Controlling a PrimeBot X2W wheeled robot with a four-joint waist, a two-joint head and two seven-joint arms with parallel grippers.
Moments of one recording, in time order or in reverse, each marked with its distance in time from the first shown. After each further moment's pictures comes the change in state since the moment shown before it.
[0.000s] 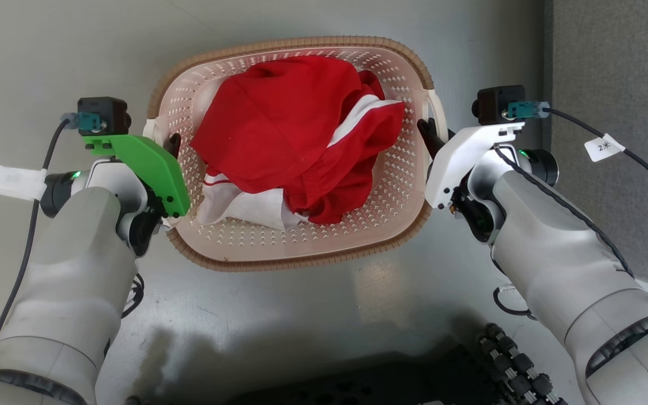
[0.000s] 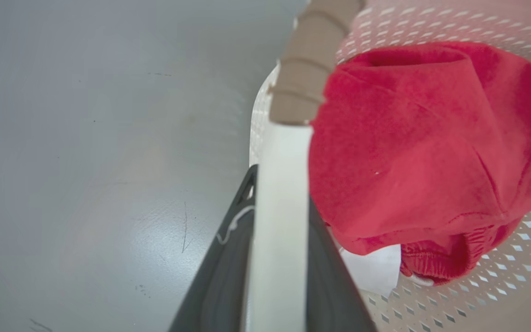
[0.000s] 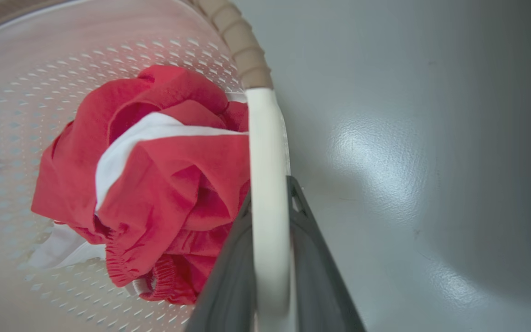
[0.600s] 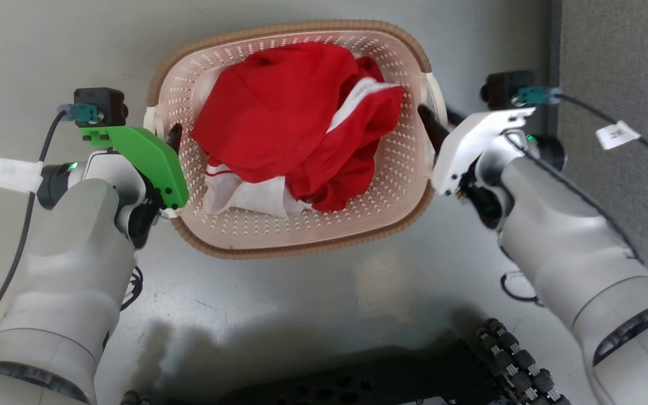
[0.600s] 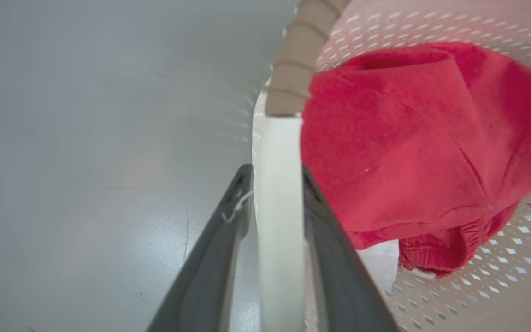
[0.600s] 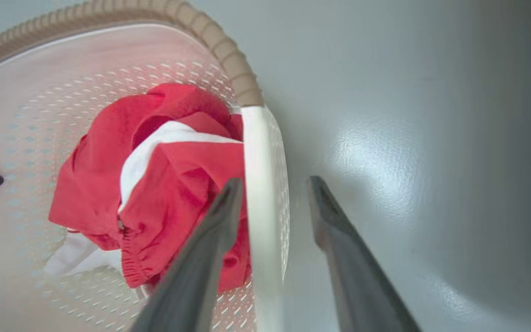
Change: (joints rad) left arm -0.030 -0.003 -0.021 0.020 -0.014 0.000 -0.022; right arm -0.040 -0.016 0.024 0.013 0.029 0.039 -0.016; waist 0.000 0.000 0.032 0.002
